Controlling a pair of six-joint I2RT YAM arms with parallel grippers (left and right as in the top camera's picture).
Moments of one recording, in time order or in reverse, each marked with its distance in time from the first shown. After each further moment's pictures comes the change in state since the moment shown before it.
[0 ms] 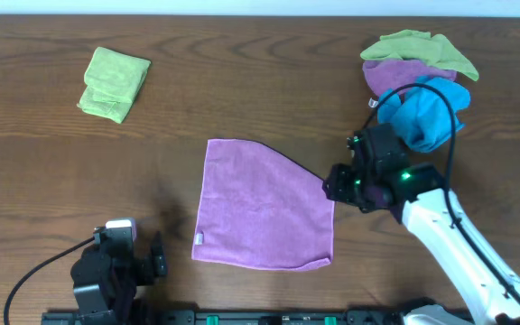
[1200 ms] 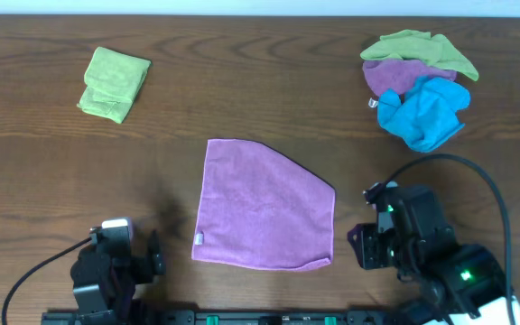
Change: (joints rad) left arm 0.000 0.000 -0.004 0.047 -0.004 -0.055; right arm 0.122 -0.553 -0.107 -0.372 0.100 -0.185
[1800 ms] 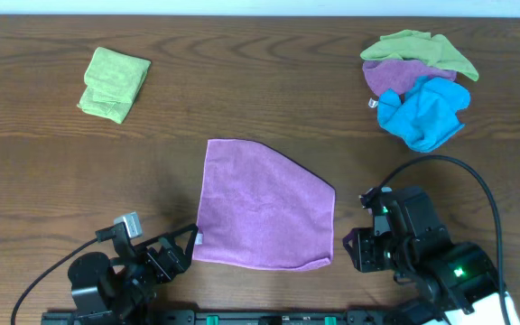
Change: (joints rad) left arm 0.000 0.000 -0.002 0.067 0.578 -0.629; right arm 0.002 0.004 -0.024 0.008 -0.037 0.014
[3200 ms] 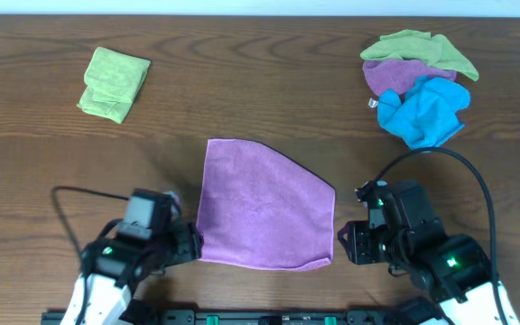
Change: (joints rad) left arm -0.456 0.876 0.225 -0.028 -0.458 0.132; right arm 0.000 0.054 0.000 0.064 -0.014 0.011
